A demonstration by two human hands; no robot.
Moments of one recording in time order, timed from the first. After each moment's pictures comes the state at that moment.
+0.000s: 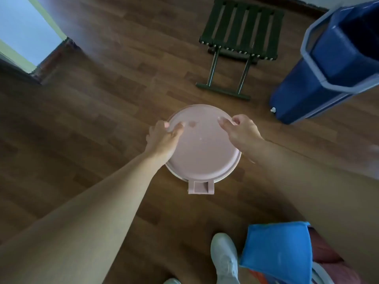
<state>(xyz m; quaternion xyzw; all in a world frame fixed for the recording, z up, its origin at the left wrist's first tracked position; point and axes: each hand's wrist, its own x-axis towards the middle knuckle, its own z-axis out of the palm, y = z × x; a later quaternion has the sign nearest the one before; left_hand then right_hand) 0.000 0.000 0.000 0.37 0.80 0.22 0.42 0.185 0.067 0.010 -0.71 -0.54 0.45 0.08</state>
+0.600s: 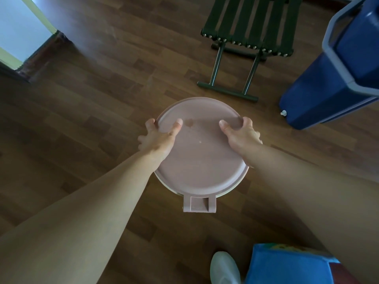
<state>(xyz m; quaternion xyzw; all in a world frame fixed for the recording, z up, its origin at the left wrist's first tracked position) -0.002 0.050 -0.044 0.23 0.87 0.16 0.41 0.178 0.109 -0.045 -0.76 -0.45 0.45 0.06</state>
